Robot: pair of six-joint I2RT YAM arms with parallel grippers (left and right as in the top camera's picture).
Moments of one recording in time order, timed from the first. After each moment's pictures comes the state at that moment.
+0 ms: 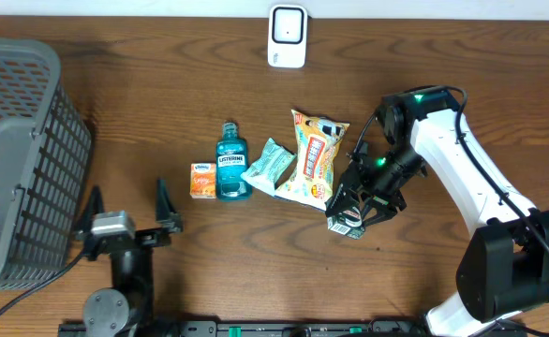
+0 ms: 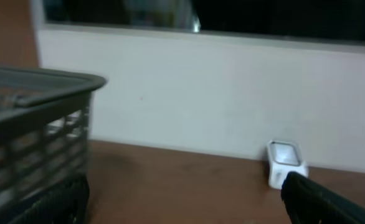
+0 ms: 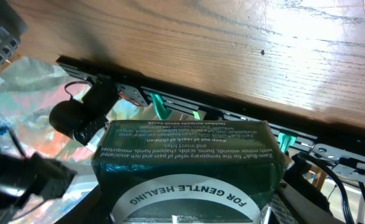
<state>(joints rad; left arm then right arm) -0.24 0.02 0.23 -0.07 -0.33 -0.05 0.26 1.77 1.40 -1.62 -0.70 0.20</state>
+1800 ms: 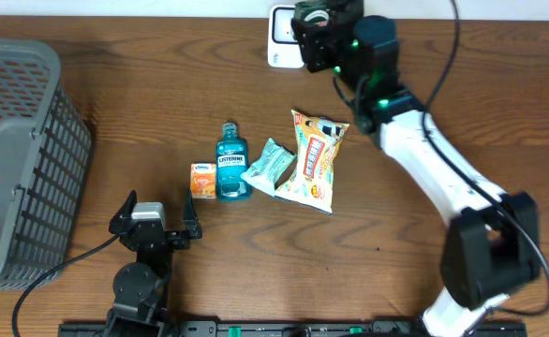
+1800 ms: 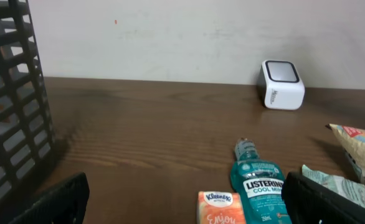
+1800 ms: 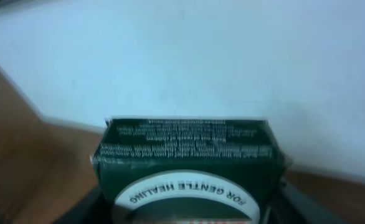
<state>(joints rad) -0.24 0.02 0.02 -0.10 -0.24 -0.07 0.38 1.87 1.41 0.31 -0.10 0.22</state>
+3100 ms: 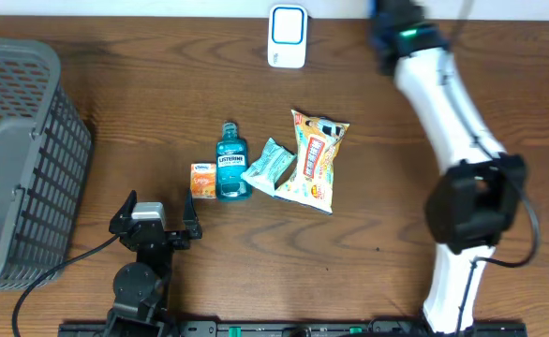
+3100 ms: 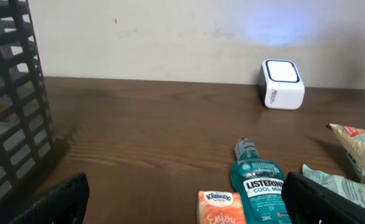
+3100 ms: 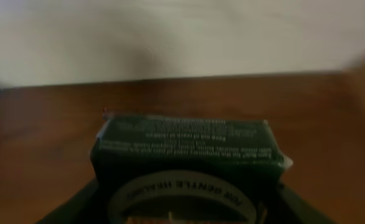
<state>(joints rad) -0.24 0.02 0.03 -0.11 -0.24 -0.07 0.18 2.15 2.03 -0.65 0.56 0.12</state>
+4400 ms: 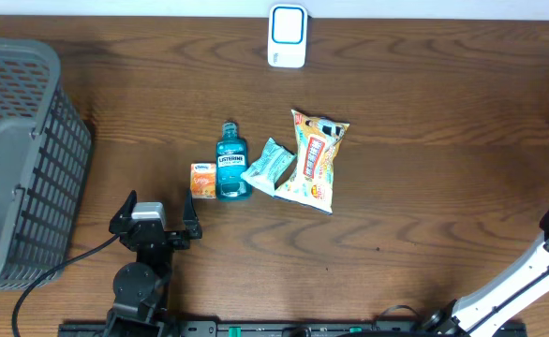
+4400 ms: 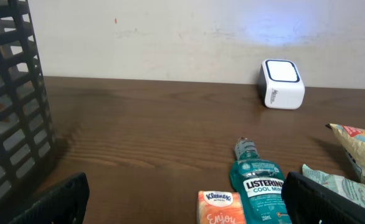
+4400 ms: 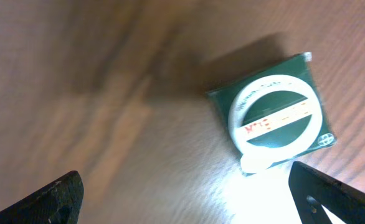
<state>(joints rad) -0.24 0.02 0.03 -0.10 -0.24 -0.07 -0.74 2.29 1.98 -0.90 0.05 0.27</state>
